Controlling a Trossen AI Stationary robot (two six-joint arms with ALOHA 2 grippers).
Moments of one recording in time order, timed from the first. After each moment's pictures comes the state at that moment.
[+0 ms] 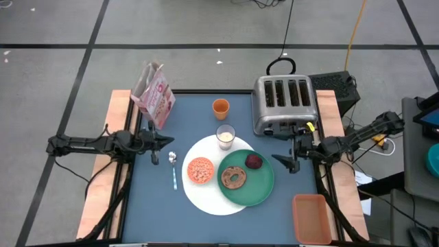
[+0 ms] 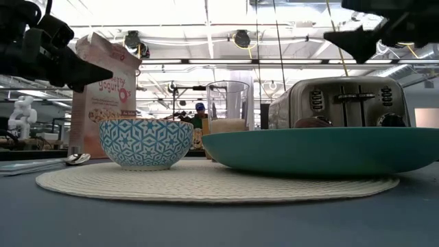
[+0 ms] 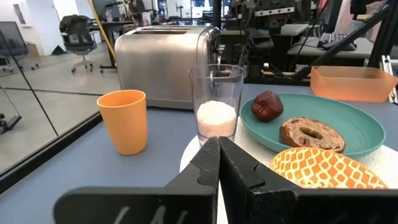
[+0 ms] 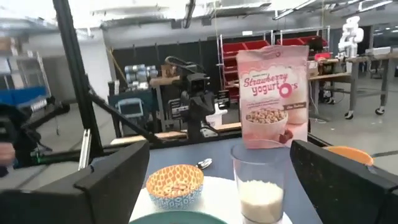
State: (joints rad) left arm -0.02 0.13 0.01 0.04 -0.20 0.02; right arm 0.39 0.51 0.10 0.55 0.50 0.05
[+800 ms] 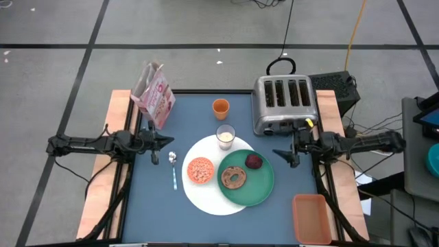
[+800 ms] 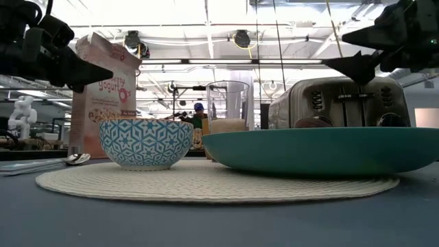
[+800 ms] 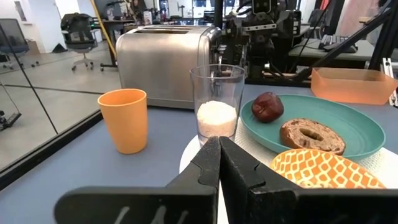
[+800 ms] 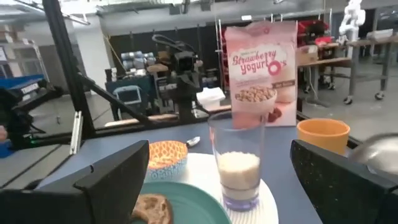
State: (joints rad) left arm -0.02 0.13 0.01 0.04 -0.20 0.00; right arm 0.10 0.24 0.02 0.29 0.21 0.11
